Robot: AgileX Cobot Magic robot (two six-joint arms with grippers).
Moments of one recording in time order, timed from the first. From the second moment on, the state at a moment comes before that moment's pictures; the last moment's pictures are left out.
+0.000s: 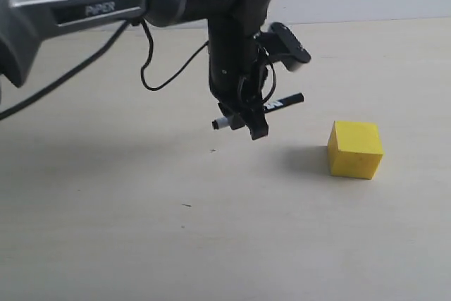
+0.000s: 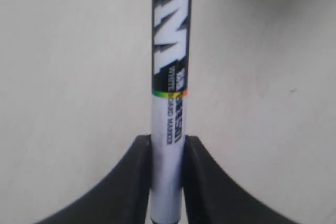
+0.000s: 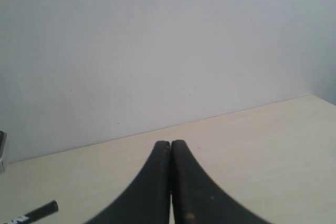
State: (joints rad) left arm -0.81 2.27 -1.95 0.06 1.20 0.41; right arm -0.18 0.01 0.00 -0.03 0.06 0.21
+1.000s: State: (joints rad) left arm -0.81 1.82 -1.06 -0.31 0.50 -0.52; right arm -0.18 0.01 0.00 -0.03 0.06 0.21
